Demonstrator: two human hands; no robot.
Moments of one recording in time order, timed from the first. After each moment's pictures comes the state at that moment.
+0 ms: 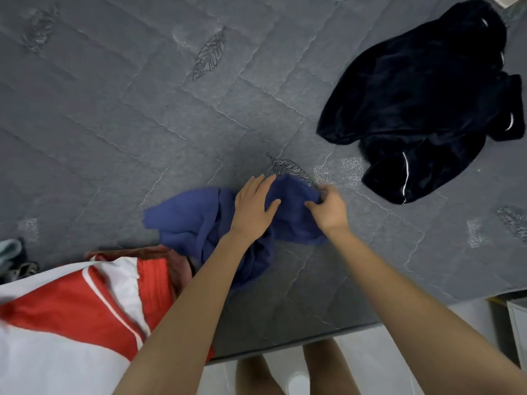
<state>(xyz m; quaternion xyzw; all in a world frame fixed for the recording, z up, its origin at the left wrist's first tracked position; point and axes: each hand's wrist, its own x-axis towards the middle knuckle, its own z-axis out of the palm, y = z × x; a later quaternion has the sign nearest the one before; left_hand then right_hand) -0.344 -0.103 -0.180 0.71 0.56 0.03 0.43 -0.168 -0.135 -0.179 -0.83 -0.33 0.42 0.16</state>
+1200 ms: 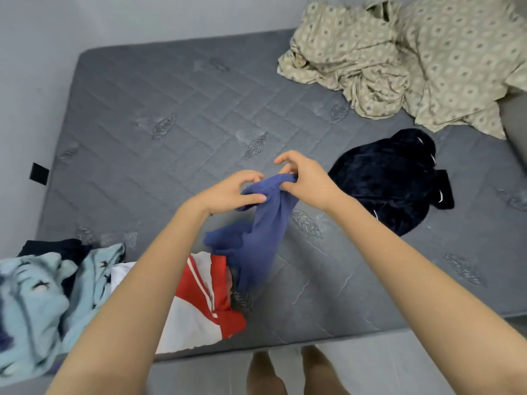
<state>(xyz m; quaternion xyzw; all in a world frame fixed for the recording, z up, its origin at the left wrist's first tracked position) -0.455 -0.057 0.139 0.73 0.44 0.08 0.52 -0.245 -0.082 0.169 -0.58 -0.64 0.44 0.24</state>
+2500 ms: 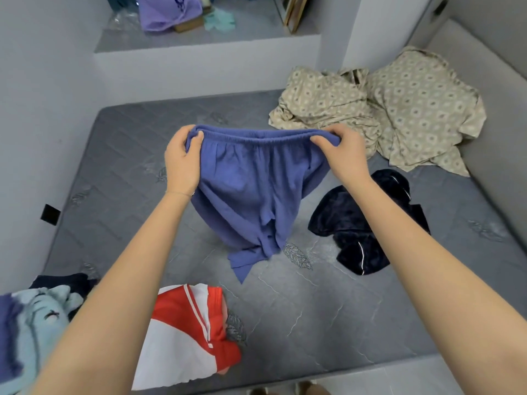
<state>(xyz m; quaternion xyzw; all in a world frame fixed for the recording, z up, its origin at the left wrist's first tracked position) -0.459 -0.022 0.278 0.59 0.55 0.52 0.27 -0.176 -0.049 0.287 -0.65 -0.56 0.24 0.45</state>
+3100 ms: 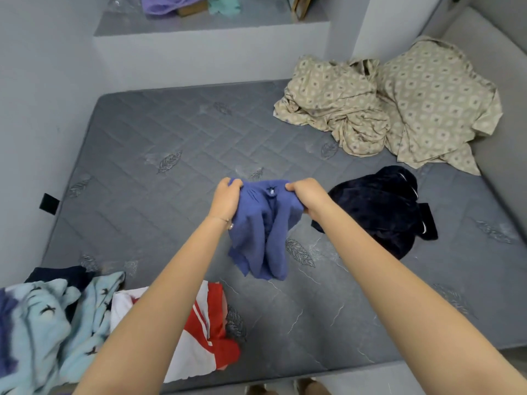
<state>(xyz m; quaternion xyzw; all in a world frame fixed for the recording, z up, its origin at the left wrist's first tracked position) -0.414 -0.038 0.186 0.40 0.66 0.36 0.52 -0.238 -0.049 0.213 -0.72 -0.31 0.55 0.28</state>
